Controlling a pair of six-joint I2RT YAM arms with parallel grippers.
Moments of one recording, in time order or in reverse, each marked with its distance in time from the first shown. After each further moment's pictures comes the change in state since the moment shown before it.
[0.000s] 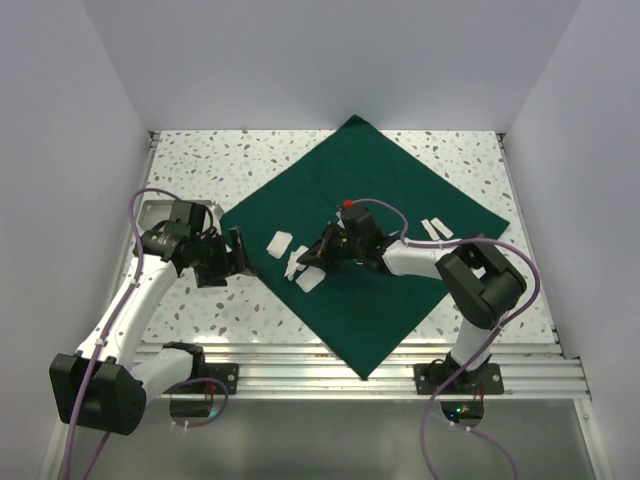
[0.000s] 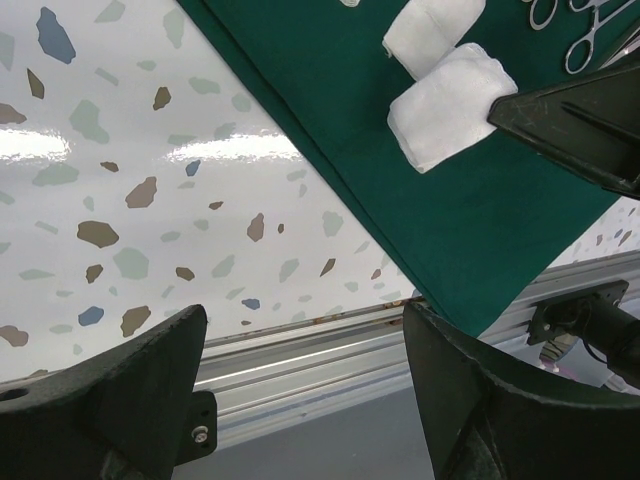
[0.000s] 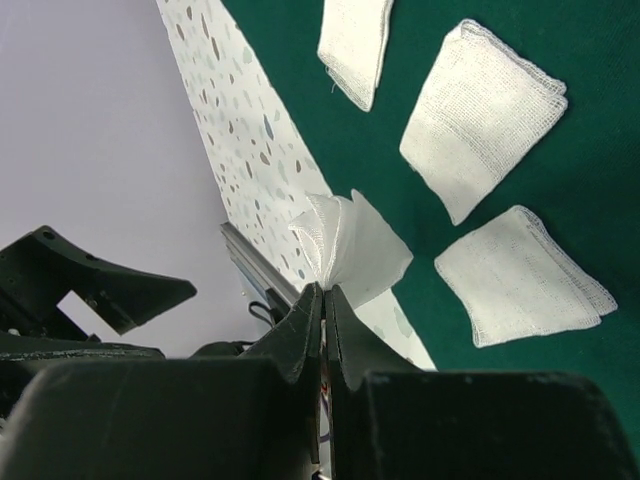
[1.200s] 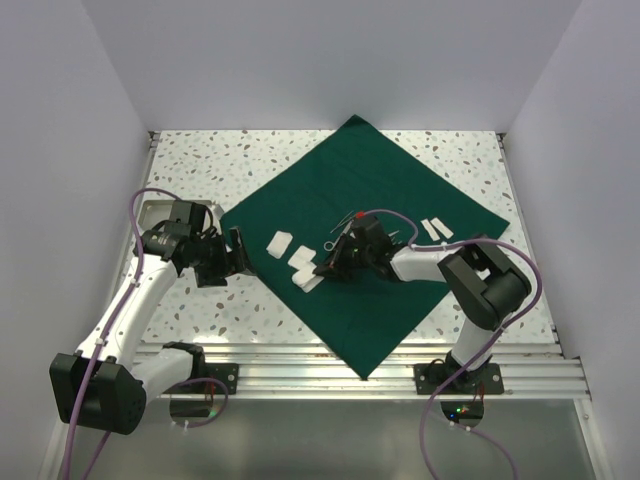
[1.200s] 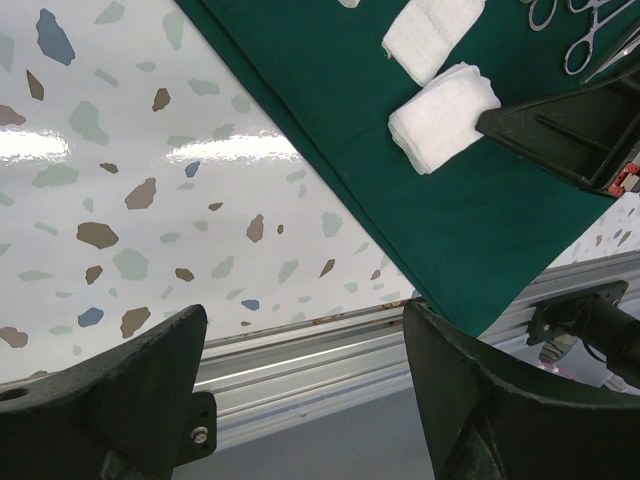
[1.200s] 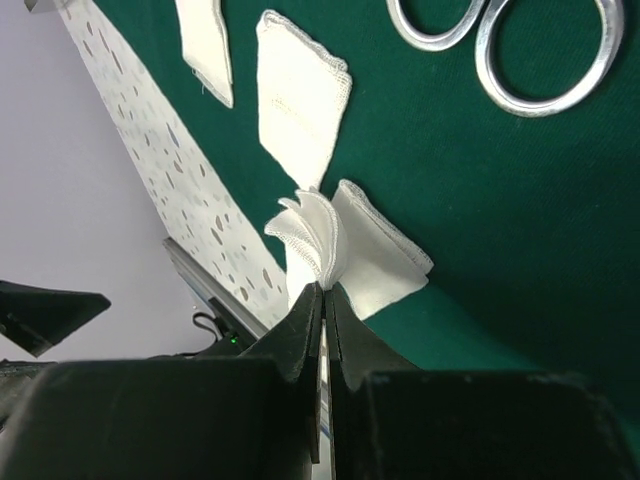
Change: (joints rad) left arm 0.000 0.002 0.001 0.002 0.001 0.000; right arm -0.038 -0.020 -0.110 -0.036 0.031 -0.063
